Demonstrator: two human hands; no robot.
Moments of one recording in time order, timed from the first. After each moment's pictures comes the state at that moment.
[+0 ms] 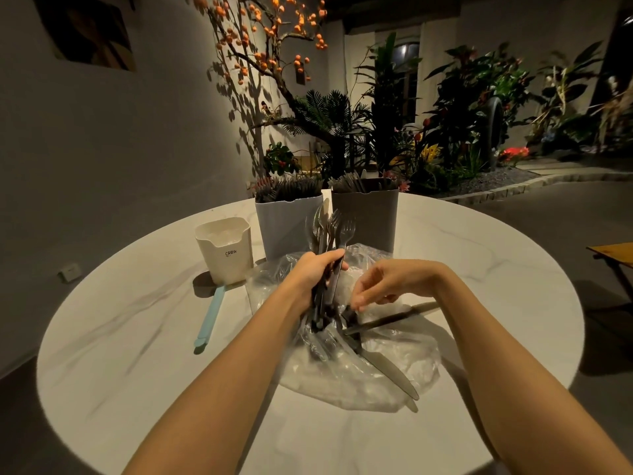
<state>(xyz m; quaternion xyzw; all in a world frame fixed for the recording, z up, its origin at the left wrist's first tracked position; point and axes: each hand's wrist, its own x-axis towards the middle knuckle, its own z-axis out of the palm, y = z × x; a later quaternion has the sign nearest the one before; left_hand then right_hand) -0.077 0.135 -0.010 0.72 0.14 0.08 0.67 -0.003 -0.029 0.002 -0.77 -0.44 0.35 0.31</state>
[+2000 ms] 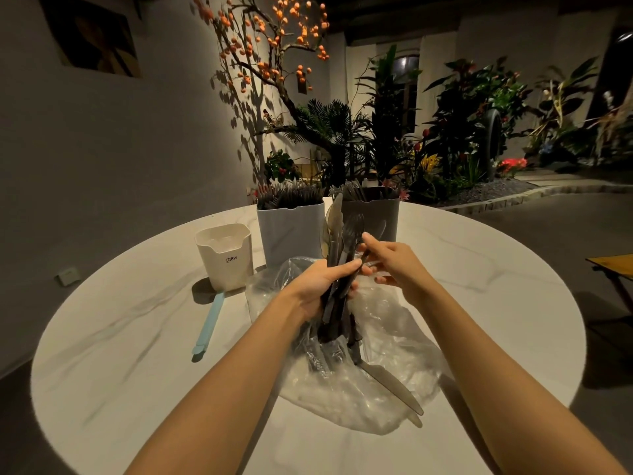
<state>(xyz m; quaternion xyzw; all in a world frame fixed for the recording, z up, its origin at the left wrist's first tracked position) -0.082 0.131 -0.009 0.67 0.01 -0.01 0.75 -0.007 -0.008 -0.004 -0.73 -0.19 0.08 0.65</state>
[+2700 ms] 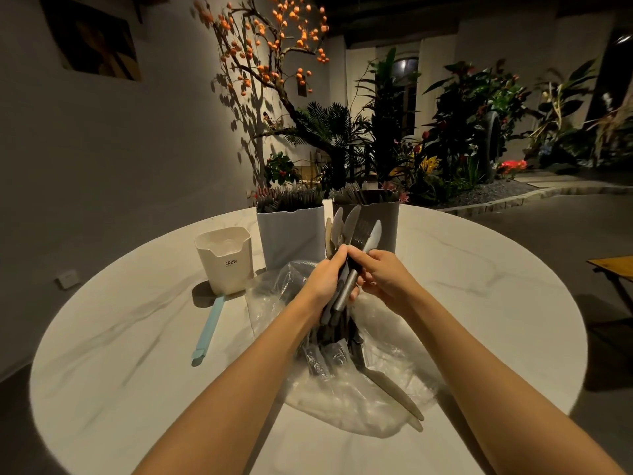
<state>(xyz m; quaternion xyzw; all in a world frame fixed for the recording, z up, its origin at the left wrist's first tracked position) -0.073 0.115 -0.010 0.67 0.04 0.07 0.74 -0.012 0.011 -0.013 -0.67 -0.20 0.14 0.70</state>
